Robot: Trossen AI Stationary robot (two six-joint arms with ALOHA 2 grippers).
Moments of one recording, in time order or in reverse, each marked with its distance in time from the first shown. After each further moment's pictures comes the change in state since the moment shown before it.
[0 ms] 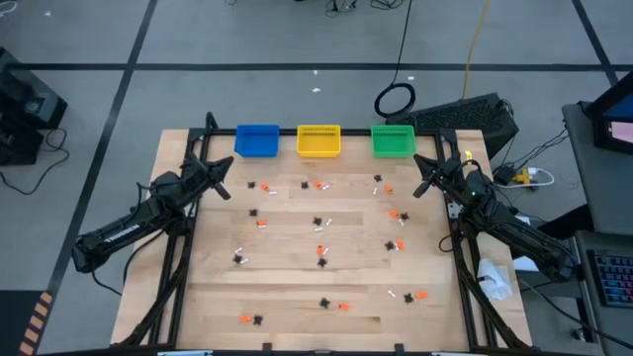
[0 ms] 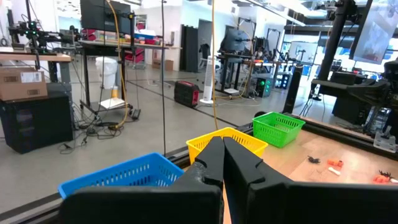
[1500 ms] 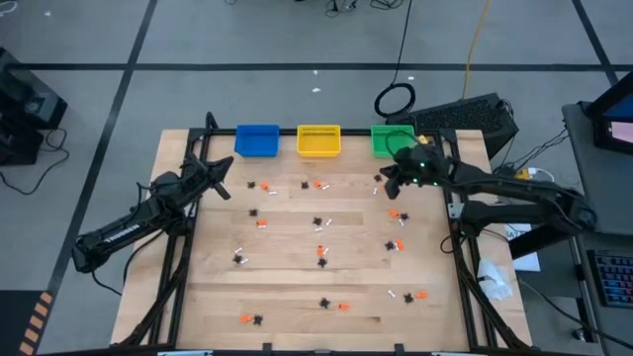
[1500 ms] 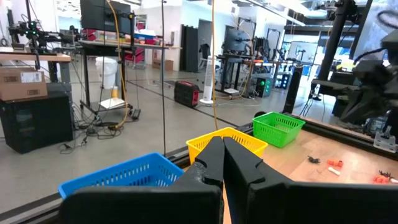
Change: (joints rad) left arm 0.000 0.000 0.000 0.000 0.000 0.000; right arm 0.111 0.976 0.506 -0.151 -0.186 0.243
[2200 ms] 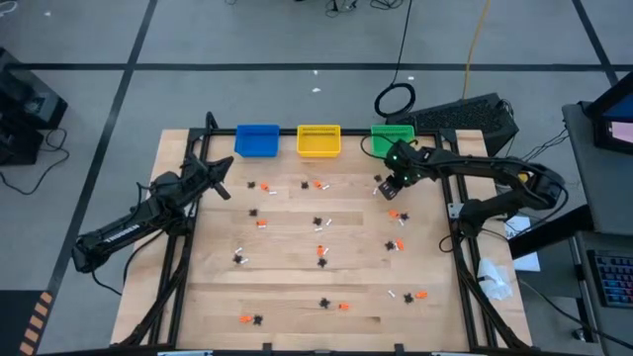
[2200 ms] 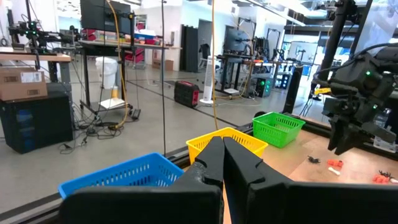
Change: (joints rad) left arm 0.000 0.000 0.000 0.000 0.000 0.000; right arm -0.092 0.348 0.160 -0.370 -0.023 0.043
